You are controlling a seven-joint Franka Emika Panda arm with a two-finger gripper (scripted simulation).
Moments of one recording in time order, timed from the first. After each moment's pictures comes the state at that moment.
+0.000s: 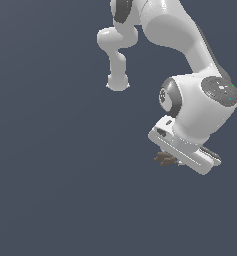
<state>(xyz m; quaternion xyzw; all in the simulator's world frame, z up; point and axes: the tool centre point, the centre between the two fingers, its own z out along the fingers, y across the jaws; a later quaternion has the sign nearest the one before) 0.094 0.191 0.175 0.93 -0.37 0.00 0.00</state>
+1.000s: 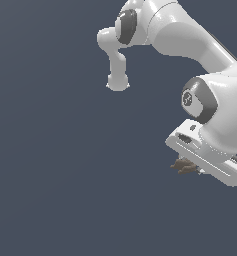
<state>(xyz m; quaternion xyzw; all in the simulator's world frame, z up) 0.133 0.236 0.200 0.93 -0.37 0.00 0.00</state>
